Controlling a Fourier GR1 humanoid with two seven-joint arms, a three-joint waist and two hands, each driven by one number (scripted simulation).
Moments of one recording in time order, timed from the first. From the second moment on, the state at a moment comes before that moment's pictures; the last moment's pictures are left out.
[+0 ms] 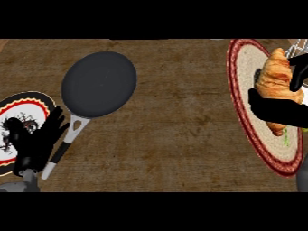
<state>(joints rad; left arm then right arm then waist) -0.02 0.27 0.01 -1.38 0.23 0.06 0.24 -0.52 -0.24 0.07 -2.06 0.97 0.20 1.09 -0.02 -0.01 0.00</state>
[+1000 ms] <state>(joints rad) -0.04 0.25 0.00 -1.40 0.21 0.06 0.28 -0.93 -0.62 -0.45 -1.73 0.77 0.45 0.96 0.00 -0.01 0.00</state>
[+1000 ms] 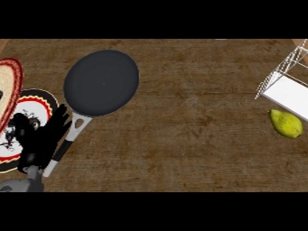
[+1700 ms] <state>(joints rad) -0.06 0.24 0.02 -1.38 0.19 0.04 0.26 -0.92 -0.77 -0.47 -1.35 0.75 0.41 0.73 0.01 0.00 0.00</state>
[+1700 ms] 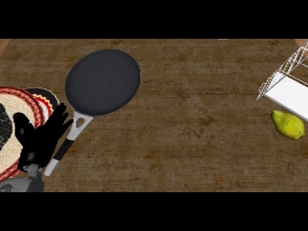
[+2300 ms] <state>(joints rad) -0.05 0.22 0.03 -1.38 0.17 0.04 0.25 -0.93 -0.83 -0.44 -1.07 0.79 0.22 0.53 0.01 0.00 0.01</state>
